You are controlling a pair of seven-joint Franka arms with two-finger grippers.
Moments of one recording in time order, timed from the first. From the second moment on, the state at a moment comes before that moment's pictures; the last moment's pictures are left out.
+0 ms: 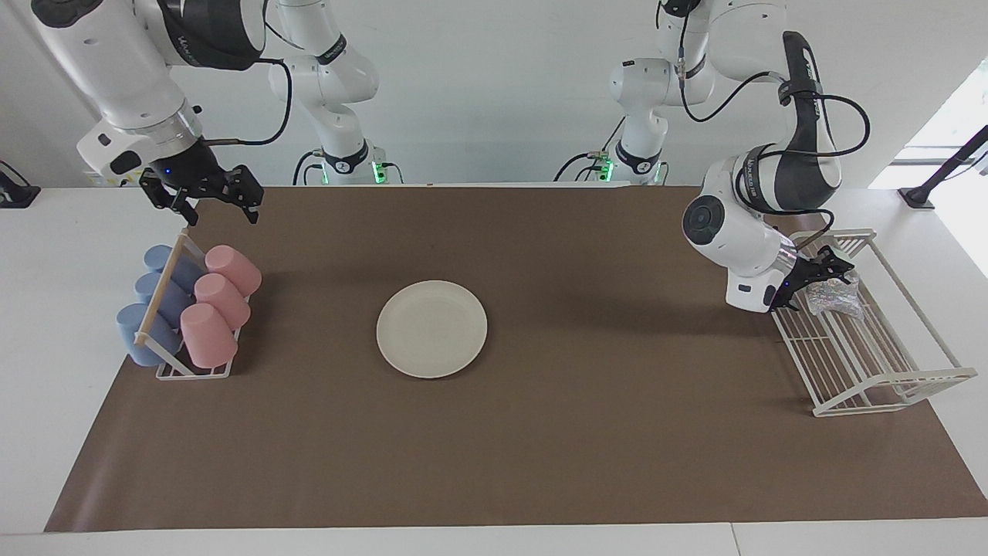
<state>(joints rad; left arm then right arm) -0.11 0.22 -0.08 -1.85 0.96 1.81 -0.59 0.03 -0.03 -0.10 -1.67 -0.01 1.60 -0.09</state>
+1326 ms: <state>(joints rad) -0.04 -0.03 -0.07 -1.61 -0.01 1.47 -0.22 0.03 -0.03 -0.10 -1.67 -0.01 1.61 -0.09</state>
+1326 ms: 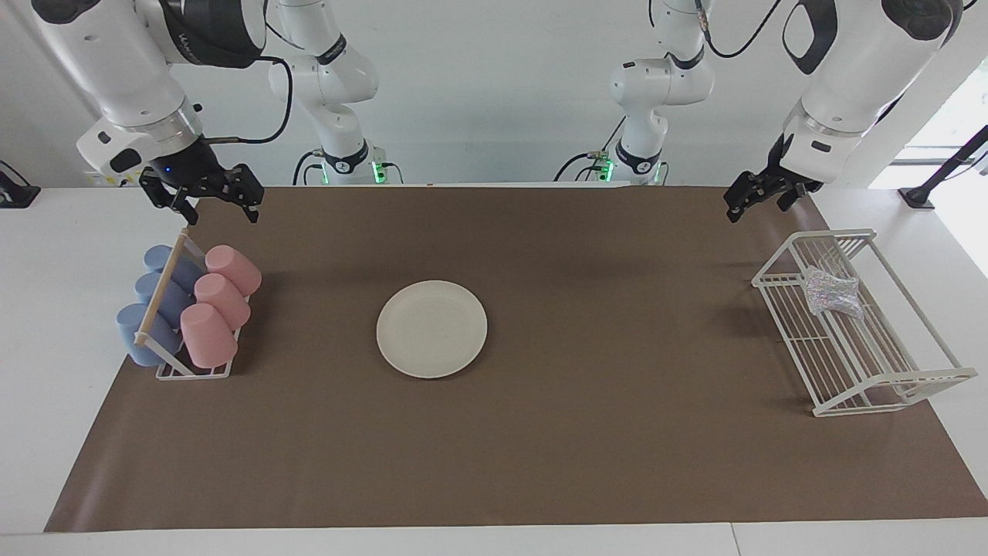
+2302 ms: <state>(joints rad) -0.05 -0.04 -0.08 -1.63 0.01 1.55 -0.05 0.03 -0.03 -0.10 -1.67 -0.01 1.61 -0.09</state>
